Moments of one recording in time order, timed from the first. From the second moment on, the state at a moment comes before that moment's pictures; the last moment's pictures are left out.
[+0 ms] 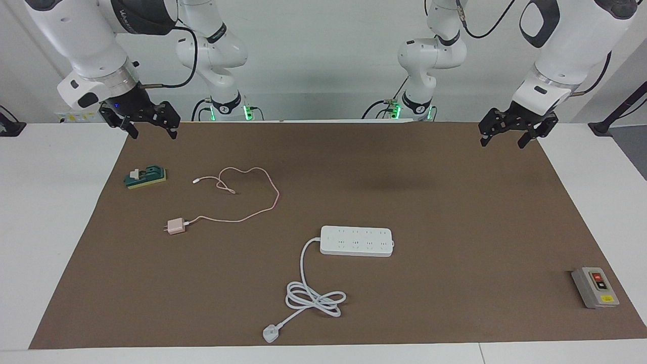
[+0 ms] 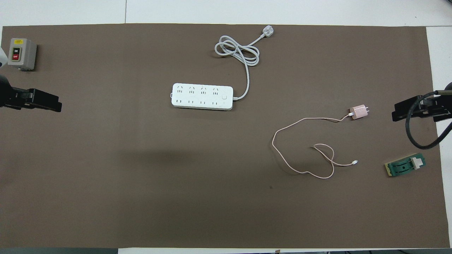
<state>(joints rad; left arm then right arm) -0.05 0.01 -0.02 -1.59 -0.02 1.58 0.08 0.01 -0.02 -0.03 -1.61 0.01 1.50 0.01</state>
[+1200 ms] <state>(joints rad) -0.03 0.01 -0.01 -1.58 -0.32 1.57 0.08 -0.07 -0.01 -0.03 -1.71 0.22 1.55 0.62</state>
